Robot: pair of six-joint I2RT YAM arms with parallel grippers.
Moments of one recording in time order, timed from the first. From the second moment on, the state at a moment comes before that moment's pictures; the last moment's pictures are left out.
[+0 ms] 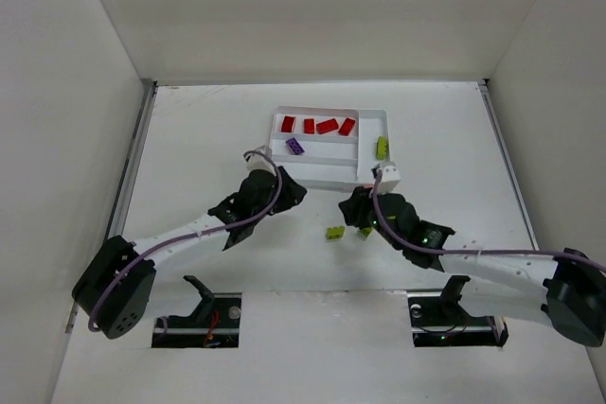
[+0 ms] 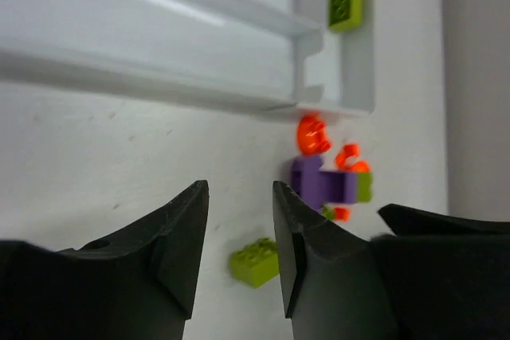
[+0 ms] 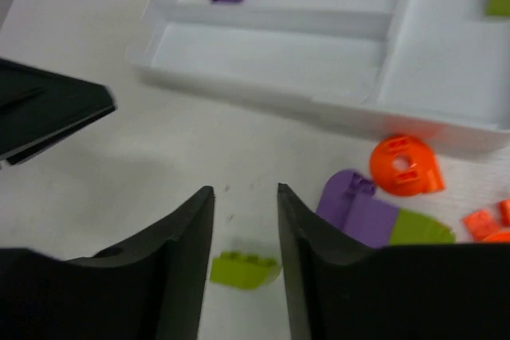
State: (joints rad) left arm -0.69 1.24 0.61 0.18 -0.13 -0.90; right arm 0.86 1.06 0.48 0.21 0.40 0.57
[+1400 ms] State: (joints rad) left arm -0.55 1.02 0.23 0.46 -0.04 -0.82; right arm 1.07 1.45 0.80 -0.13 0.49 0.64
